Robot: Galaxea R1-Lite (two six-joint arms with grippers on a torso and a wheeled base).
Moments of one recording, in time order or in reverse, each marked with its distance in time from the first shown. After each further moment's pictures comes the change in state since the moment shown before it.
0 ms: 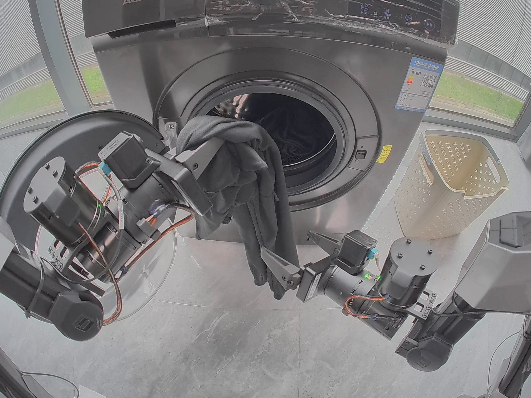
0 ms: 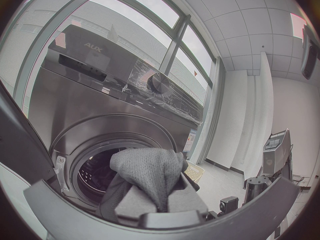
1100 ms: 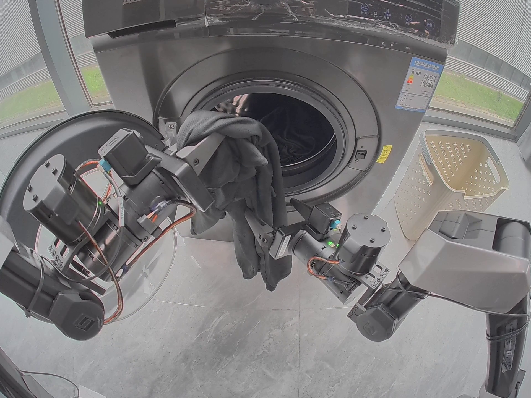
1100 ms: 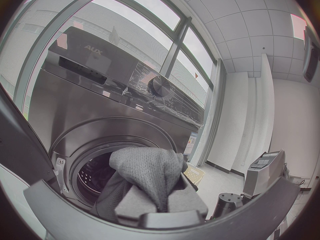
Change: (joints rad) left arm -0.008 0.000 -0.013 0.000 0.016 -0.006; right arm -0.076 0.243 -0.391 0.007 -0.003 -0.054
